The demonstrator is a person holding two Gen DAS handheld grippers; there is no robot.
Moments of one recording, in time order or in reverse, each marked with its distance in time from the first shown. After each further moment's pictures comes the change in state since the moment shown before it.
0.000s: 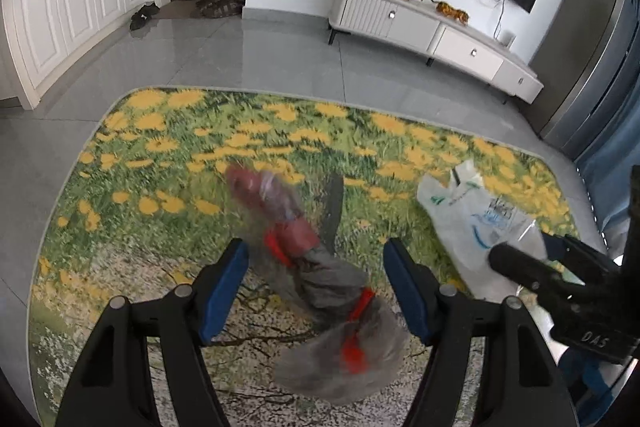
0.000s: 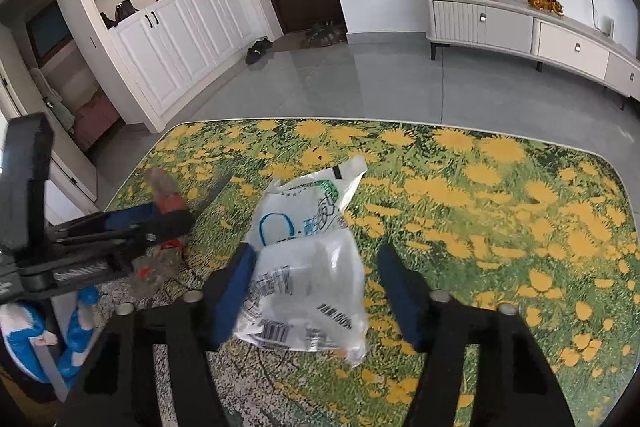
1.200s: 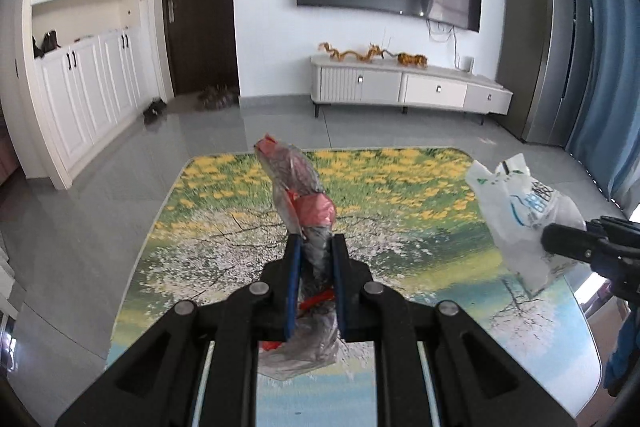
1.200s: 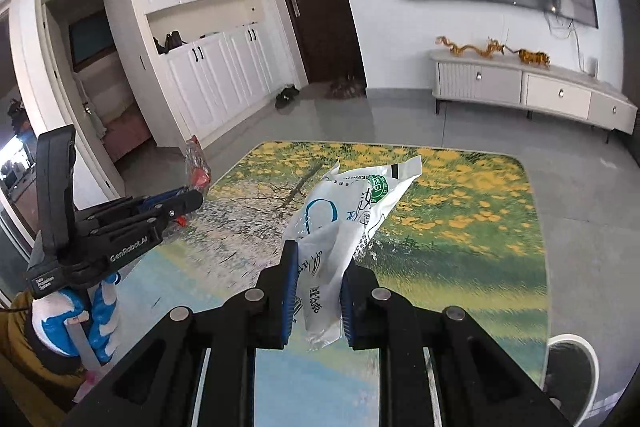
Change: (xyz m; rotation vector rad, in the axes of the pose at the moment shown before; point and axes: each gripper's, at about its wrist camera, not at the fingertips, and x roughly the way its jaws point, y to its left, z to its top) left arm -0.220 -0.065 -0.126 0.186 -0.320 0.069; right arm -0.232 0.081 -0.117 -0.077 -0.204 0.017
